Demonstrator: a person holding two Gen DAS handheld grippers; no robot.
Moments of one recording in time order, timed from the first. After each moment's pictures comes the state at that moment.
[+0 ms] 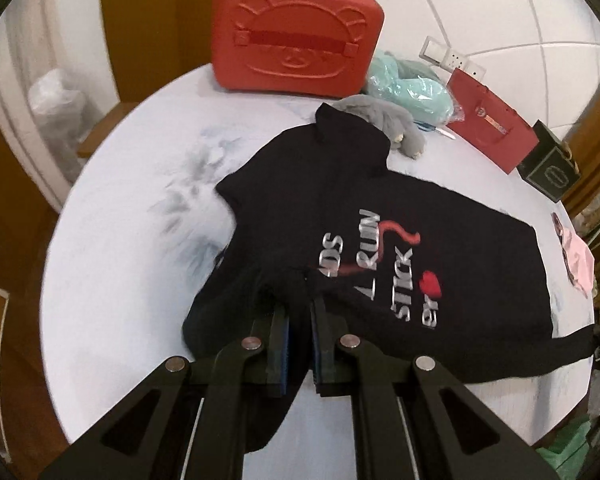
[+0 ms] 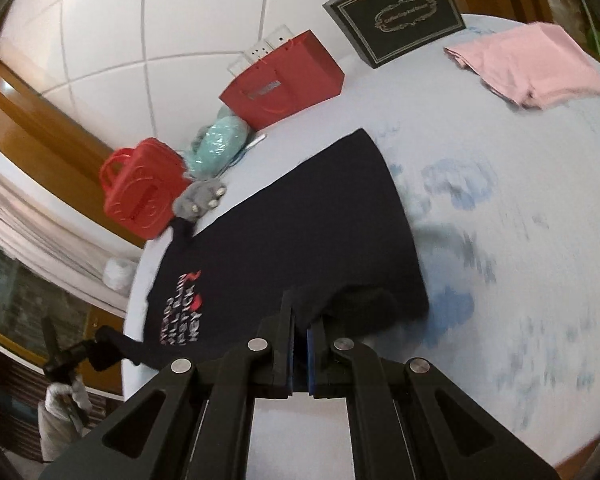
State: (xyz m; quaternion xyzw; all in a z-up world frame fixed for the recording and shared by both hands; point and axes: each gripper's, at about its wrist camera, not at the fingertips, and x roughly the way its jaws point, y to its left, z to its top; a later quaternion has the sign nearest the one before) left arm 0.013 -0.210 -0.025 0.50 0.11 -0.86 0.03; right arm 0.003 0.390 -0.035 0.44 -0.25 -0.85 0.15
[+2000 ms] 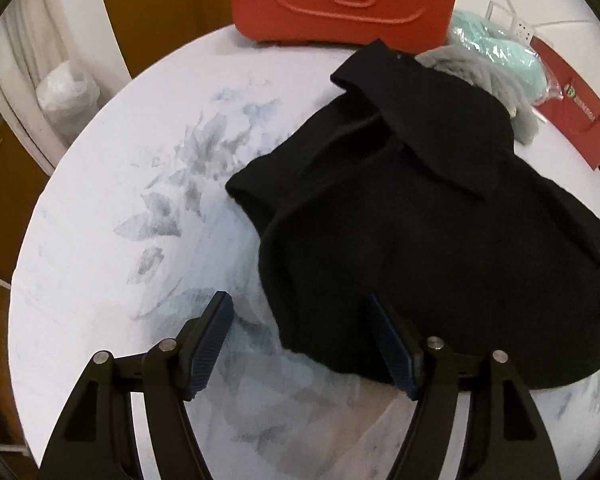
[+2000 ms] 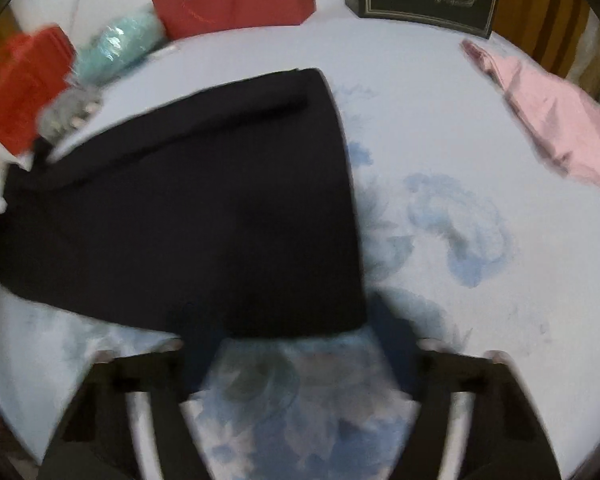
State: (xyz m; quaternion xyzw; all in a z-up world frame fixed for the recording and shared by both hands) left arm -0.063 -0.229 -0.127 0.51 0.08 -0.85 0.12; right arm -0.090 0.338 -0.119 0.56 -0.02 -0.83 0.01
